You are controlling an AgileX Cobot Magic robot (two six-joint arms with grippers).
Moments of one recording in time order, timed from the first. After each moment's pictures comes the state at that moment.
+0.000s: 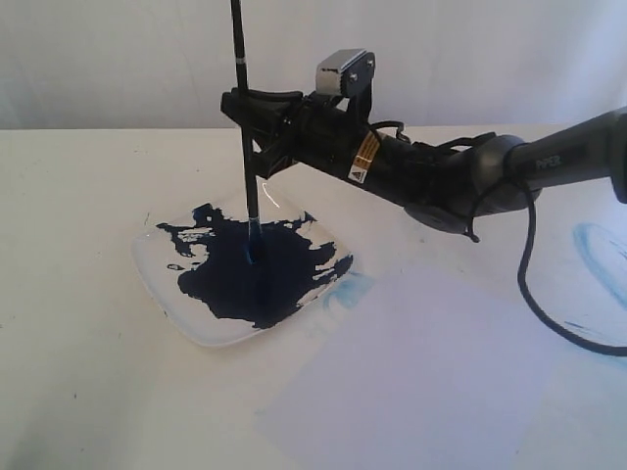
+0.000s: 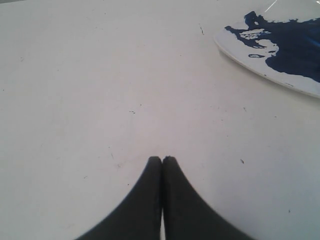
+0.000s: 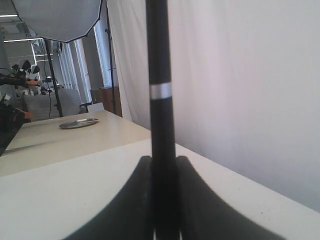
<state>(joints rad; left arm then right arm) -0.05 0.00 0.02 -0.06 0.45 0.13 0.56 2.16 -1.32 -0.78 -1.20 0.65</state>
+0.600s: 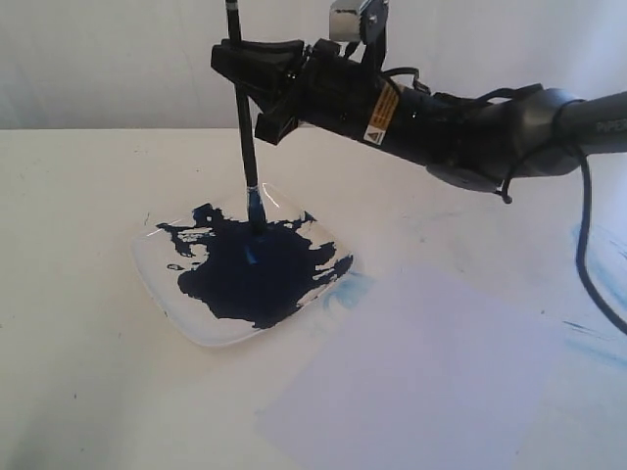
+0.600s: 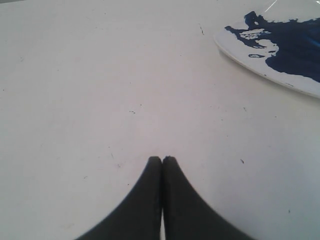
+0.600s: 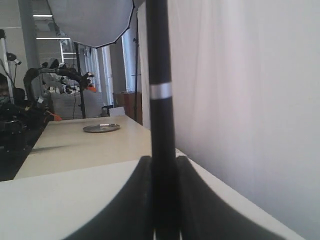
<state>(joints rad) -0.05 0.00 0.02 -0.06 0.45 0.13 0.54 2.01 -1.31 -0.90 -1.20 0.73</state>
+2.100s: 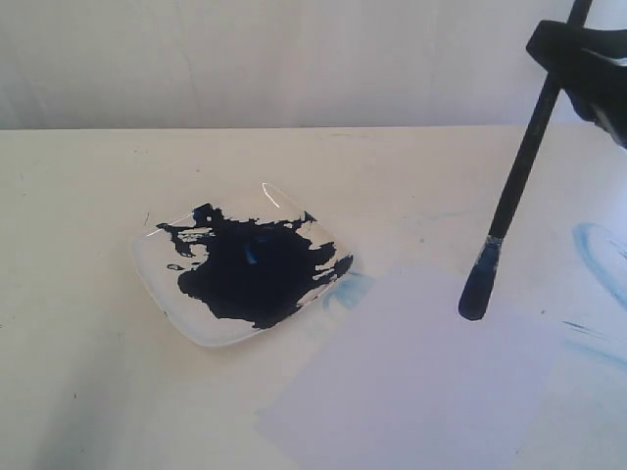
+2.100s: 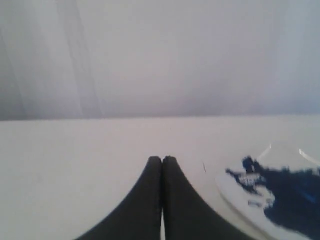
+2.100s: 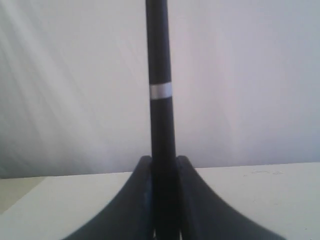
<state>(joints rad) -0.05 0.00 0.02 -0.26 0.00 0.24 0.17 1.00 -0.57 -0.88 -0.65 1.18</state>
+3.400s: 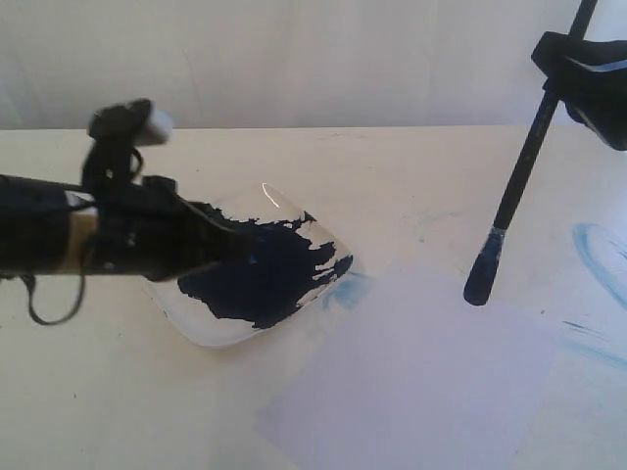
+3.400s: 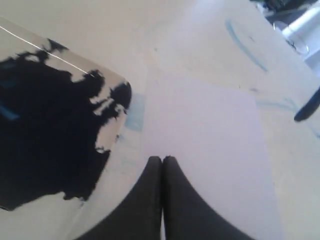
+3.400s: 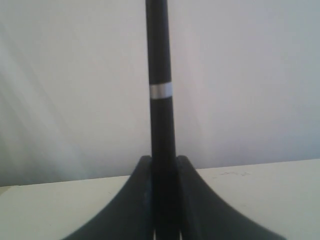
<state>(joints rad) -0.62 1.37 -0.74 1.66 -0.32 -1.96 0.17 1.11 -0.57 -0.69 -0.65 0.96</state>
